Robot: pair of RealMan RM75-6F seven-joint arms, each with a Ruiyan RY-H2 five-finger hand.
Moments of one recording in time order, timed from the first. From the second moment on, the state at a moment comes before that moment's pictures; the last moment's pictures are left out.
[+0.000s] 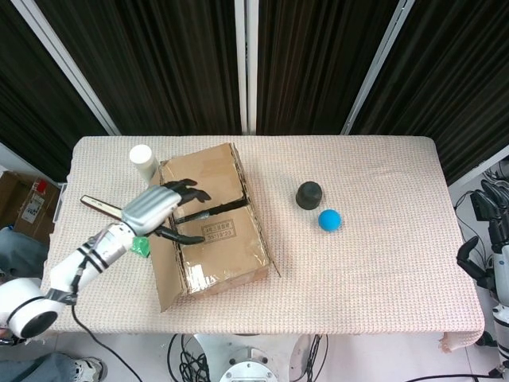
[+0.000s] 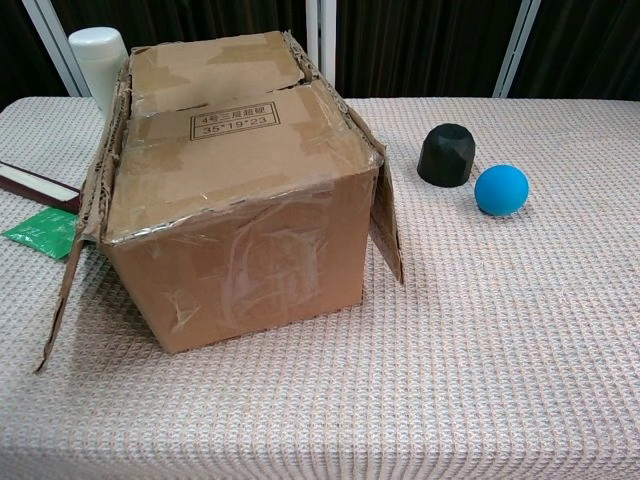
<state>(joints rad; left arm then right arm) -0.85 -0.93 -0.22 -1.88 1.36 0.73 -0.27 0.12 -1.01 0.18 -1.69 -1.66 1.77 0.37</state>
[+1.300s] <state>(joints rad) -0.98 -0.98 -0.24 -1.85 1.12 0.49 -0.26 0.11 -1.03 0.19 -1.61 -1.62 1.77 0.45</state>
